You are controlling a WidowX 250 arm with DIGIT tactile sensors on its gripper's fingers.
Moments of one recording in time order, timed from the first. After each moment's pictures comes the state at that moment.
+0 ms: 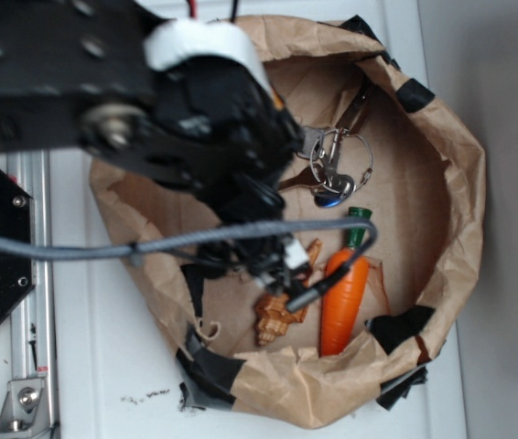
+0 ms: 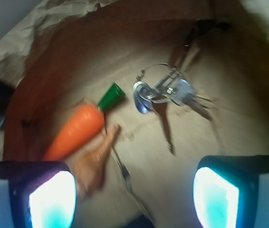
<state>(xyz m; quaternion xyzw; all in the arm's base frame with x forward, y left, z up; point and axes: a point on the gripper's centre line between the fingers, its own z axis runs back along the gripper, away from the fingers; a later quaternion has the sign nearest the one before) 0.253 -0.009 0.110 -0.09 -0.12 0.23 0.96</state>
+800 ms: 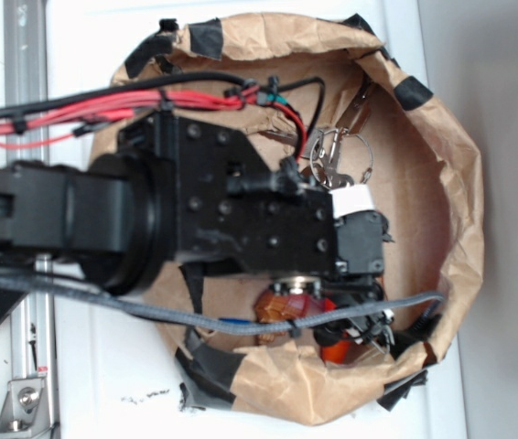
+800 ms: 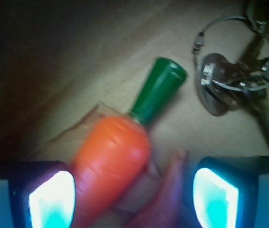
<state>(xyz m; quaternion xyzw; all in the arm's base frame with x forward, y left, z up) 0.300 -0.049 0.049 -0.09 -0.11 0.29 0.95</state>
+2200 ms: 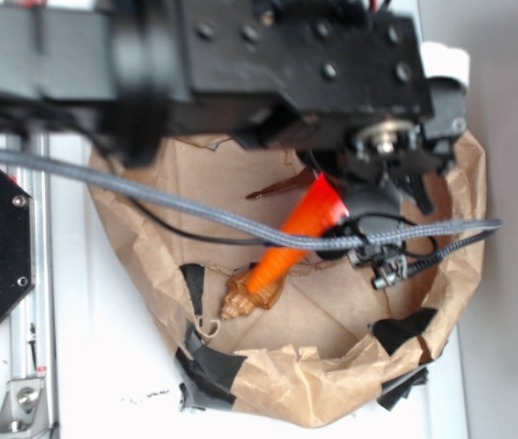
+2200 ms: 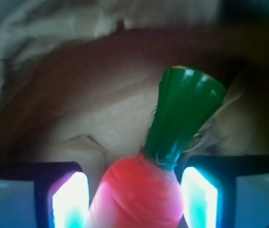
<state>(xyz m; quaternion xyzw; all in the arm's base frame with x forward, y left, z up) 0.301 0.006 0.122 -0.03 -0.08 0.12 0.99</state>
